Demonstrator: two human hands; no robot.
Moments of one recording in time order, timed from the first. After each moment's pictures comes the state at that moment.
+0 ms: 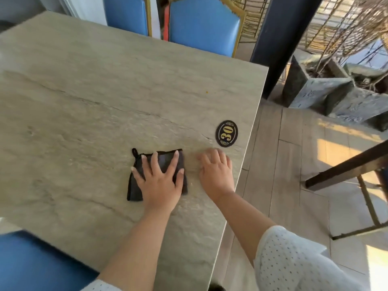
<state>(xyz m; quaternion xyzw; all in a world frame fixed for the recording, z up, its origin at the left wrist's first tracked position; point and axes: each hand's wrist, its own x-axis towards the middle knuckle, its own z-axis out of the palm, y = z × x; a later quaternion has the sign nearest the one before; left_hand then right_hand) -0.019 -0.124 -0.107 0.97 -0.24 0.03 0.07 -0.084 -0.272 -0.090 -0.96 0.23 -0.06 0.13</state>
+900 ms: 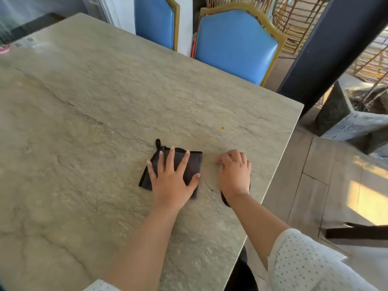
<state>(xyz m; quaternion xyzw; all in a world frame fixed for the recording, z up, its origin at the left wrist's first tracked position) 0.086 -0.237 -0.102 0.98 -0.20 0.02 0.06 0.042 -0.403 -0.089 -0.94 0.24 -0.12 0.22</state>
